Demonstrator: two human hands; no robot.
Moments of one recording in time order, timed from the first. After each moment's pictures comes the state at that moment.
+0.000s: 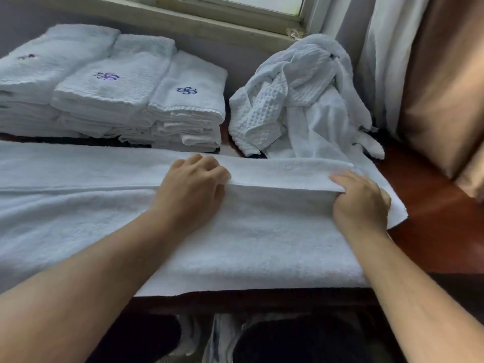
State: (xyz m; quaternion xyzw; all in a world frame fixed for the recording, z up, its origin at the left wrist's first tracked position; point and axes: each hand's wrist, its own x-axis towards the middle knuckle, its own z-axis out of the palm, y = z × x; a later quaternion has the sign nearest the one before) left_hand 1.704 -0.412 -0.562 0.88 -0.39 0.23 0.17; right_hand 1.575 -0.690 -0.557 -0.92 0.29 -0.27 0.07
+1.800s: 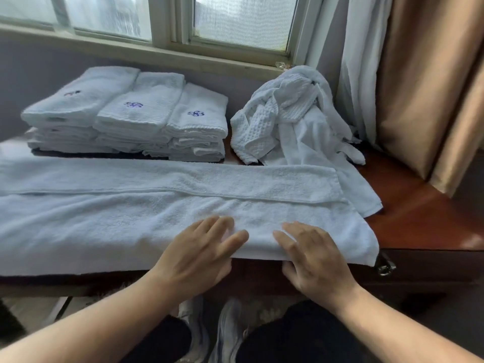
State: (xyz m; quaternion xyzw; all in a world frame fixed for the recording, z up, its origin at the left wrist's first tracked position) left_hand 1.591 -0.358 -0.588 0.80 -0.54 0.25 0.09; right_hand 1.478 -0.599 -0.604 -0.93 -0.12 -0.35 -0.09
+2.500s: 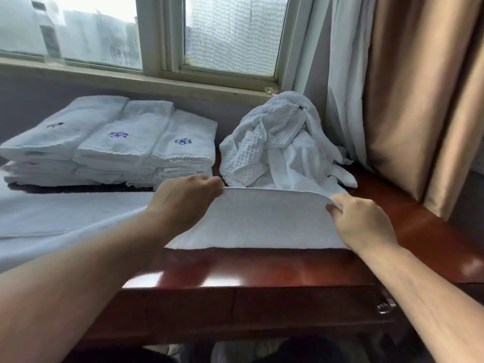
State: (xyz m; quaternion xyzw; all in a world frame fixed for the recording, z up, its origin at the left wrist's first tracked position) left_hand 1.702 -0.407 -0.500 0.86 -0.42 0.27 0.12; right_hand 1.533 -0.709 -0.506 -0.93 0.21 -0.30 -0.01
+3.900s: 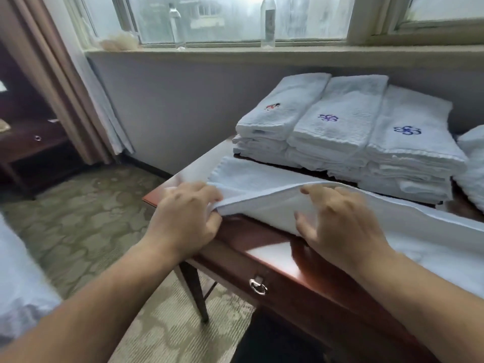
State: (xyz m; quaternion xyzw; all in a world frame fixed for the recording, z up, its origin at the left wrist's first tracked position) left_hand 1.682 -0.100 -0.526 0.97 -0.06 0.19 0.10; right_hand 1.711 -0.367 -0.539 -0.96 -0.19 -0.21 0.08
